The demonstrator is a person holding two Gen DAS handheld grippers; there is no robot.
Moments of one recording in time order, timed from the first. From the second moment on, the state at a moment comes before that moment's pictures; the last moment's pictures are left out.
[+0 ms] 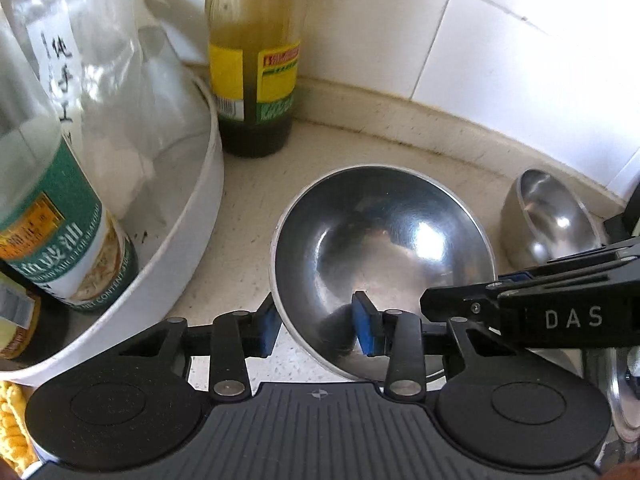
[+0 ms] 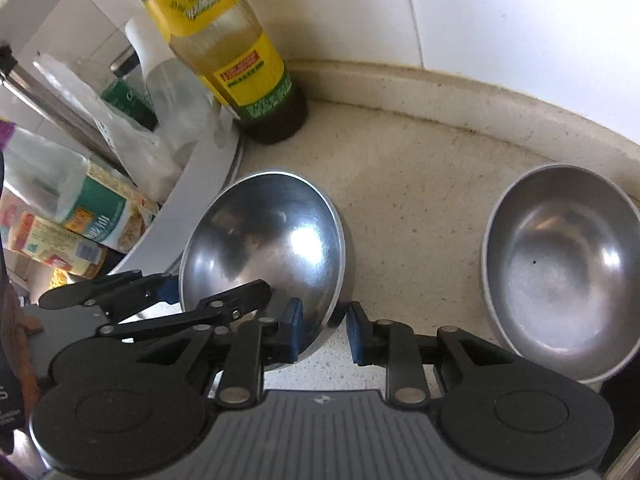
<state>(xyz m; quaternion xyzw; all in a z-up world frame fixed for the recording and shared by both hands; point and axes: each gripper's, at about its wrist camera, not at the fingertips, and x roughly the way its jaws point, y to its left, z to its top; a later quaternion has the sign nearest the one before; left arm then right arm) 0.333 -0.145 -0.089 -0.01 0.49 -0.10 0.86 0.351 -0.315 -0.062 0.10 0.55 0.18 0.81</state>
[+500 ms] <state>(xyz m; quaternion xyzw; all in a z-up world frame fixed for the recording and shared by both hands) 0.273 -0.171 -0.031 0.02 0.43 -0.21 0.88 0.257 -0.332 0.006 0.11 0.52 0.13 0.84</state>
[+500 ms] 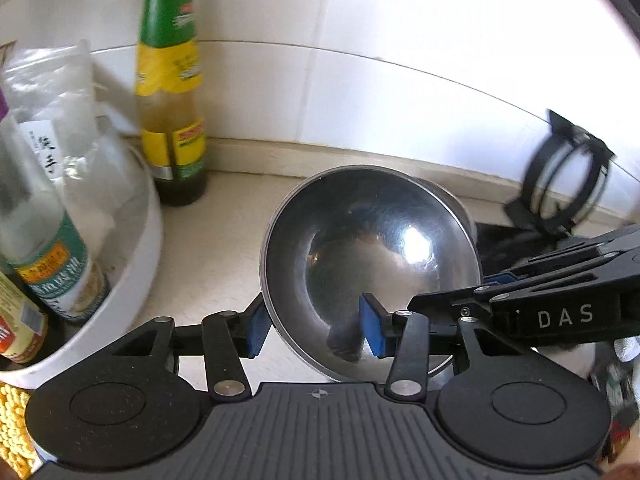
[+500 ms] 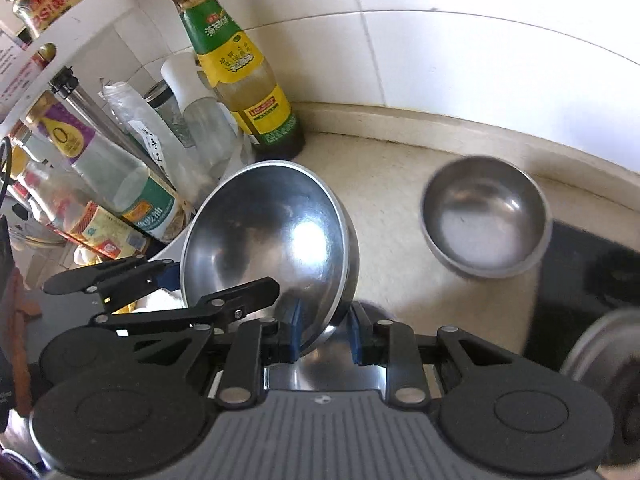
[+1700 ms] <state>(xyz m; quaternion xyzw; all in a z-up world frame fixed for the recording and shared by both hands) 0.251 -0.181 -0.058 0.05 0.46 -0.25 0.85 0.218 -0.361 -0.018 0.13 0.53 0.05 0.83</state>
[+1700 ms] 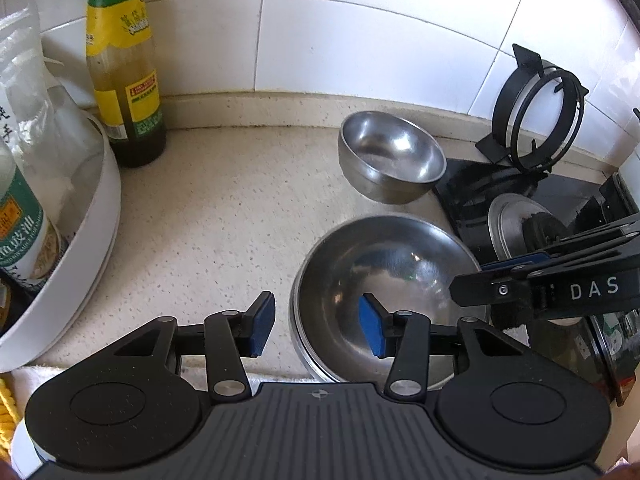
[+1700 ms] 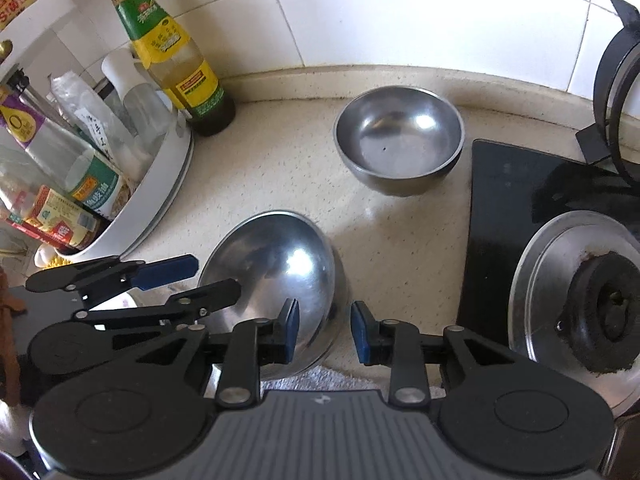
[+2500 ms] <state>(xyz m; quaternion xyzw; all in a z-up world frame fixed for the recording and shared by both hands) 0.261 -0.199 -0.038 0.09 0.43 -0.24 0.86 0.216 -0.378 -0.003 0.14 0.51 0.04 0.85</state>
